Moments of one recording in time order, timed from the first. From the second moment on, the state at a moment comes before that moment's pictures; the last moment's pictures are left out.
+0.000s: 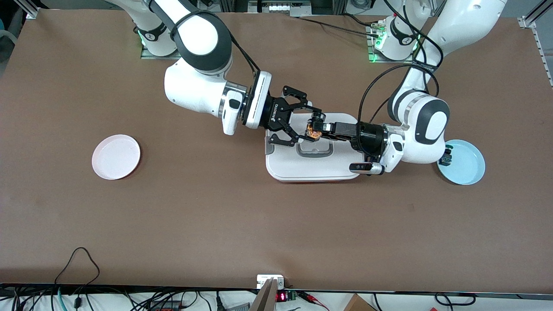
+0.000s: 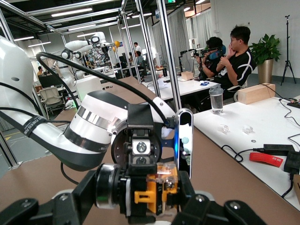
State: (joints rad) left arm -0.14 0.46 -0.11 -1.81 -1.86 1.57 0.47; right arm 0.41 0.48 0.37 -1.51 1.60 2.59 -1.75
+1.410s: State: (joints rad) left arm -0.05 0.46 -0.09 -1.74 -1.44 1.59 0.47; right arm 0.16 0.44 0.35 -1.47 1.41 2.22 -1.75
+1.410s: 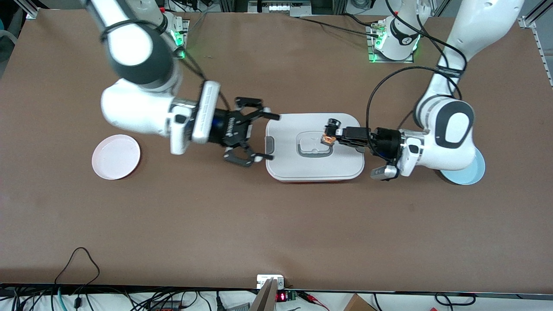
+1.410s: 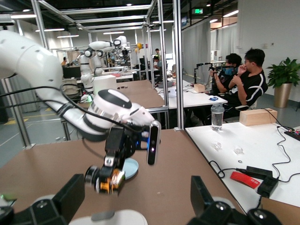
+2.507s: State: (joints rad) left arm 0.27 0.49 -0.09 -1.57 -0.06 1.60 1.16; right arm -0.06 0.21 0.07 -1.50 0.67 1.49 -1.68
